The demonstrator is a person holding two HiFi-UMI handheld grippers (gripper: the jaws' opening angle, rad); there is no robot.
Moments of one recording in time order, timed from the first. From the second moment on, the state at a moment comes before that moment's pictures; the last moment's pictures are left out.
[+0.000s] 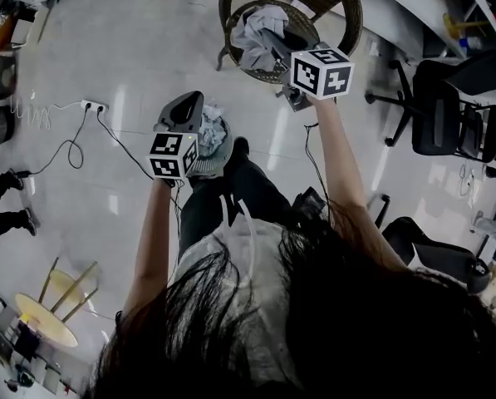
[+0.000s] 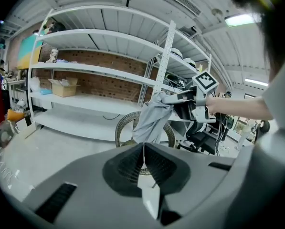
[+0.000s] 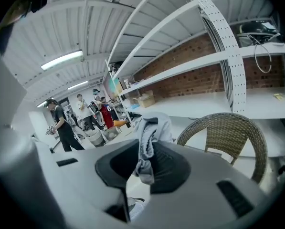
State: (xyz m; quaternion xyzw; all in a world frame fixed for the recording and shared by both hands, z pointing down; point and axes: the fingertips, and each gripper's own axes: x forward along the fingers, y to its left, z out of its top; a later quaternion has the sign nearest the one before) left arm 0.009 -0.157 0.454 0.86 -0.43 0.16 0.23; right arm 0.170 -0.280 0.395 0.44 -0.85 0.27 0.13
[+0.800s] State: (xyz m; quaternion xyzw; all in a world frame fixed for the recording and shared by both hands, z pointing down) left arm -0.176 -0.033 0.417 0.84 -0.49 0.12 0.22; right arm 0.011 -0.110 0.264 0.43 -0.88 0.19 0.07
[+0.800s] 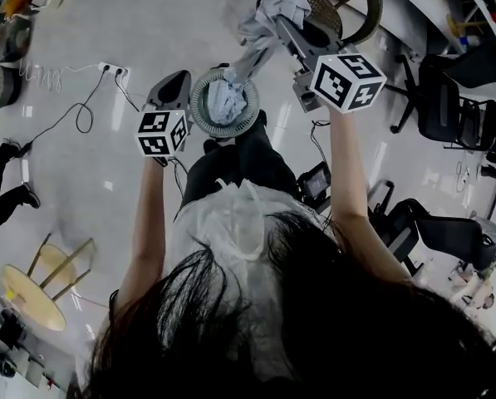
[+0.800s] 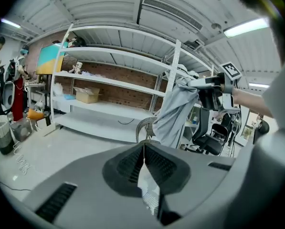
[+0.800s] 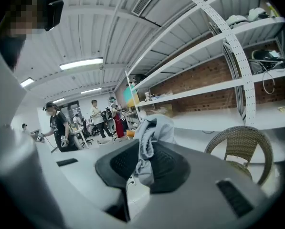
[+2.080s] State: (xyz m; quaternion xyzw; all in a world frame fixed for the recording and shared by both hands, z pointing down) left arm -0.225 0.055 0.501 0.80 -0.51 0.13 0.29; right arm -0.125 0.045 0.564 0.28 -0.83 0.37 0.30
